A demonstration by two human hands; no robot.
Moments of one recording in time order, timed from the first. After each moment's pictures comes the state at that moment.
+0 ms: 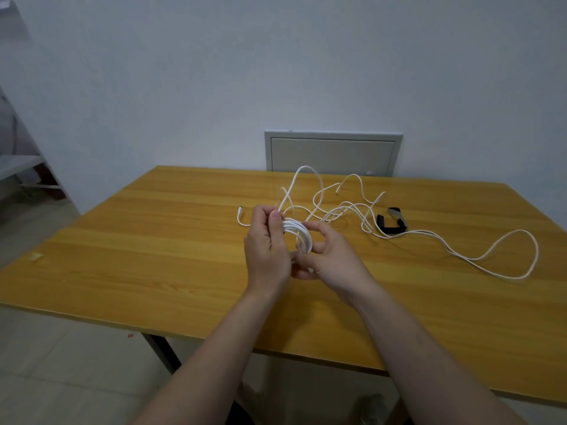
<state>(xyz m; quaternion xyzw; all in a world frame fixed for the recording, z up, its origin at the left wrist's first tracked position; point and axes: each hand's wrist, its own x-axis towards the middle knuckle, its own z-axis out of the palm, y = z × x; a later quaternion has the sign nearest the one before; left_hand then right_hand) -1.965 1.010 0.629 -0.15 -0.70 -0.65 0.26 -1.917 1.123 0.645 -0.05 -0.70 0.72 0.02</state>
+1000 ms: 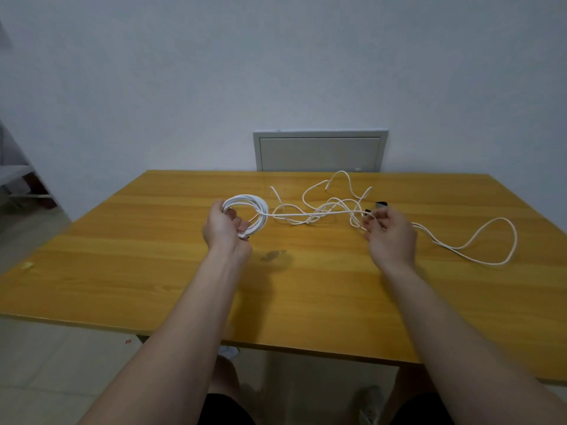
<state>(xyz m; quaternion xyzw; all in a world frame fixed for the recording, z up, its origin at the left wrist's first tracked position) -2.011 0.985 0.669 0.19 -0.36 -0.91 0.03 -1.929 1.227 0.620 -0.23 -0.76 0.52 0.32</state>
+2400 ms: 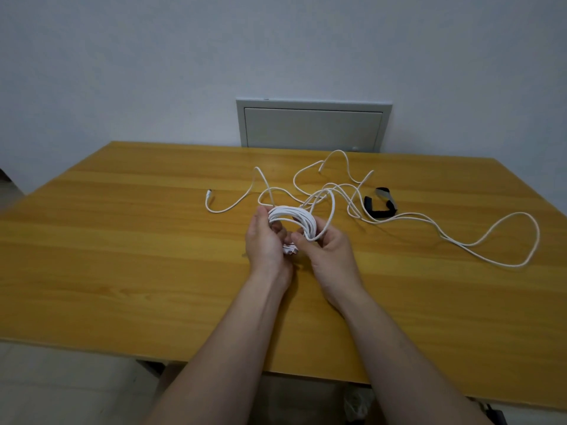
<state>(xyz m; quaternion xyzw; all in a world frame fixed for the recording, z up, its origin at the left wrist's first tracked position) -2.011 1.073 0.593 0.12 -0.41 -0.90 -0.02 -1.951 1.151 0.585 -0.03 -0.65 0.73 0.19</state>
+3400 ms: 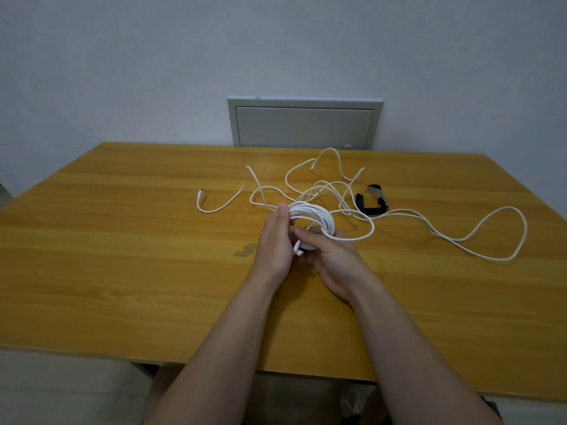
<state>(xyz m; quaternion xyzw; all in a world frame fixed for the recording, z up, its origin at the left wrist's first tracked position) -2.002 1.071 0.580 -0.08 -0.71 -0.70 -0.05 -1.948 1.175 0.591 -0.07 -0.55 0.83 0.05</state>
